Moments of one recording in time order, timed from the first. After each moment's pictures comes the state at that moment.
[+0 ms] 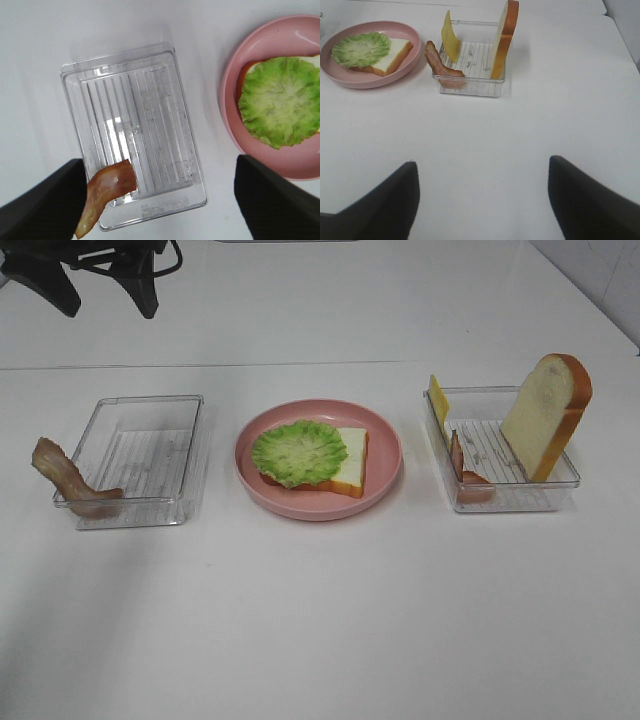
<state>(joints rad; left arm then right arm) -0.24 2.01 -1.97 -0.06 1.21 -0.12 0.04 -0.01 -0.51 0.10 1.07 -0.11</state>
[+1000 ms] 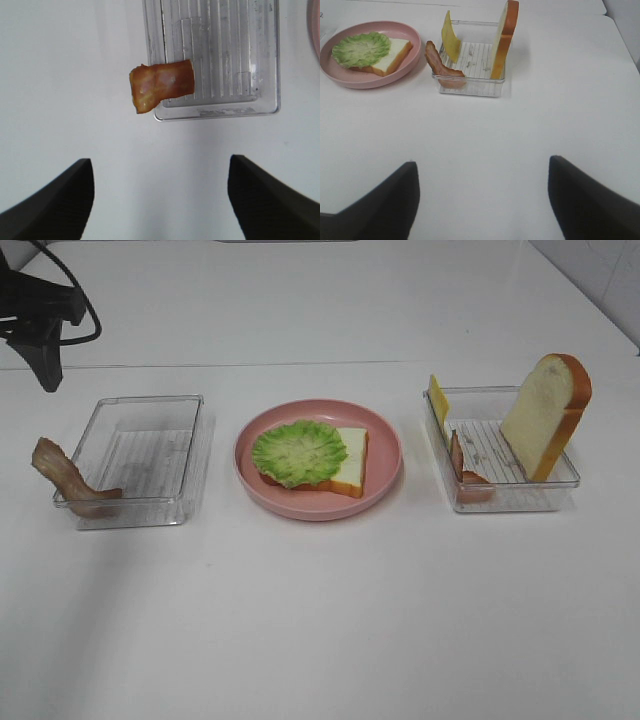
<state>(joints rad) -0.21 1.74 -1.50 0.08 1.19 -0.26 0.04 -0.01 -0.51 0.10 1.07 -0.11</state>
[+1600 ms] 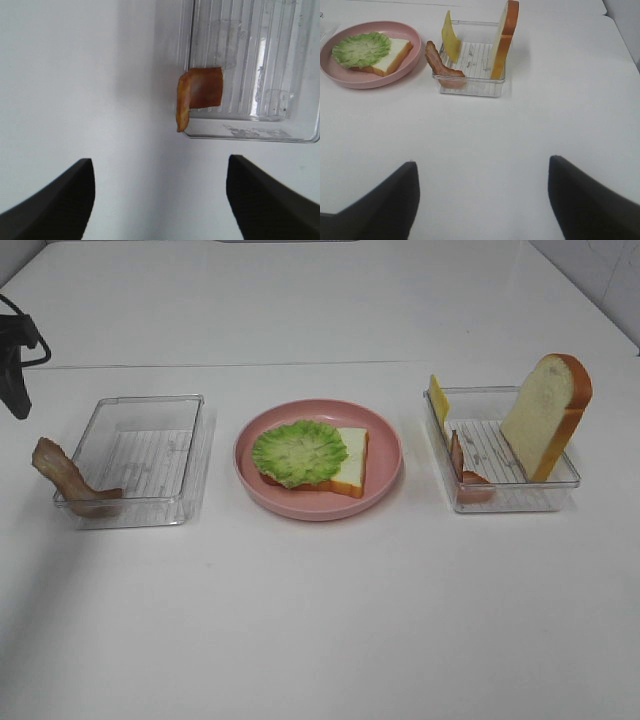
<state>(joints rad) -0.01 1.78 -1.39 -0.09 1.06 -0.16 0.04 -0.01 -0.51 0.10 1.07 -0.11</state>
